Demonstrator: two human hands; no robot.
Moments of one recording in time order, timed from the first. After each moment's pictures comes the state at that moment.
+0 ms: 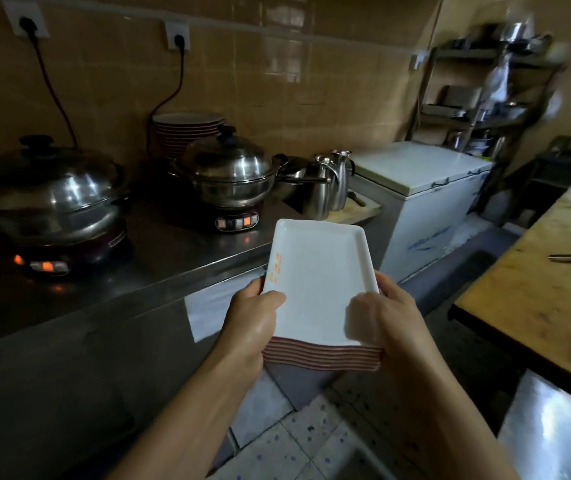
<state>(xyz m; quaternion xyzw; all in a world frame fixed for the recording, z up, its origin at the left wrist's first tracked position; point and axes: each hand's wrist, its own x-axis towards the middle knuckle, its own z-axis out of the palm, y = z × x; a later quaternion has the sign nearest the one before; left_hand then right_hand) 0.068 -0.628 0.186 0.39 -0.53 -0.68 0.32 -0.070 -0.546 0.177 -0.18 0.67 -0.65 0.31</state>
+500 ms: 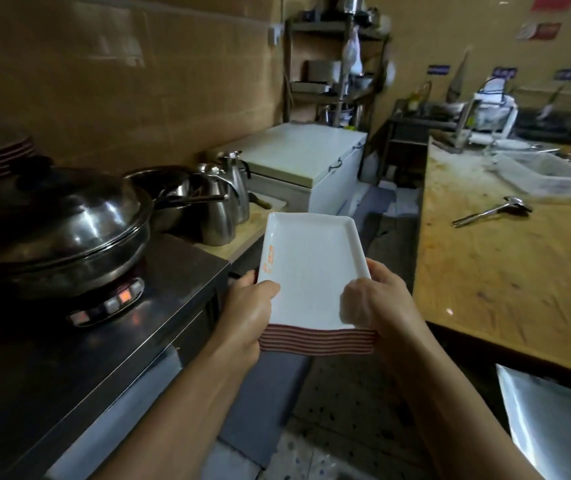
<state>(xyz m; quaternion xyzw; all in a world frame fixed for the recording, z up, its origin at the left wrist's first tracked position) -0.158 -0.814 0.187 0.28 -0.59 -0.74 0.17 -0.242 -0.685 0.182 -0.01 0.71 -0.68 0.18</state>
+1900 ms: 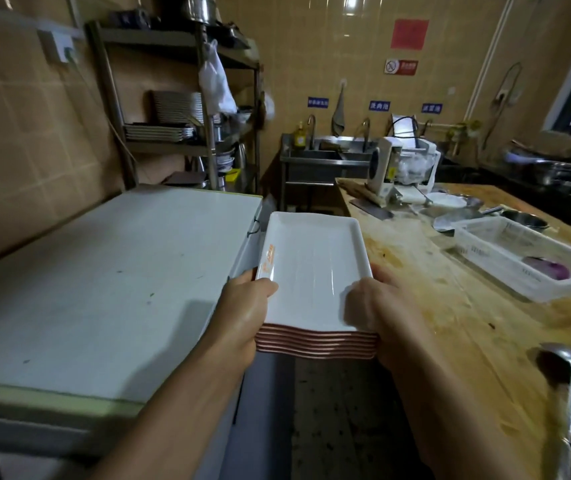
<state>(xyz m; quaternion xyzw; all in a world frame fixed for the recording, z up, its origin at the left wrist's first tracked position) -1.055 -0.972 0.221 0.14 -0.63 -0.77 0.03 -1.094 -0.817 0.198 0.10 0.70 -0.71 -0.02</state>
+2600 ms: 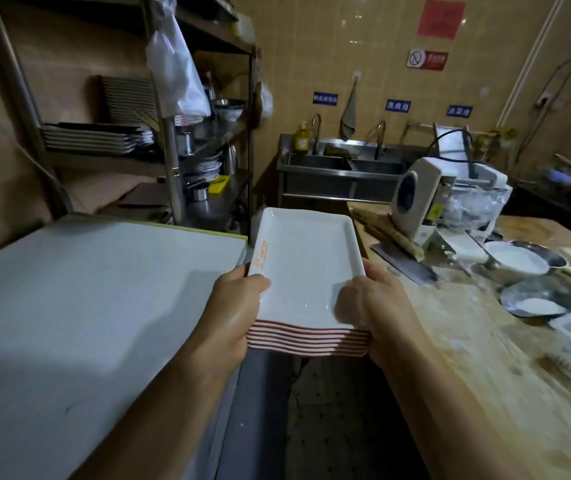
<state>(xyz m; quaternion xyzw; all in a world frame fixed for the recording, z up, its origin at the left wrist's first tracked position) -1.520 -0.999 0.214 0.15 -0.61 -0.77 0.03 -1.558 -0.842 0.203 0.14 0.72 -0.68 0.00</state>
